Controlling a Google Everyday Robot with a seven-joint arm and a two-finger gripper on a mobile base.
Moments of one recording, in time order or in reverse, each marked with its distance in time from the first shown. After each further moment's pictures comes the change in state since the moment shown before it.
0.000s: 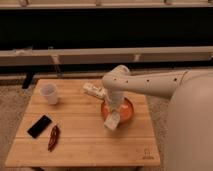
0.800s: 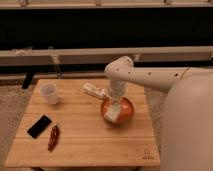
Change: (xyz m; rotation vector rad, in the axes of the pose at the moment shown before) arm -0.045 -0.018 -0.020 -0.016 -0.032 0.018
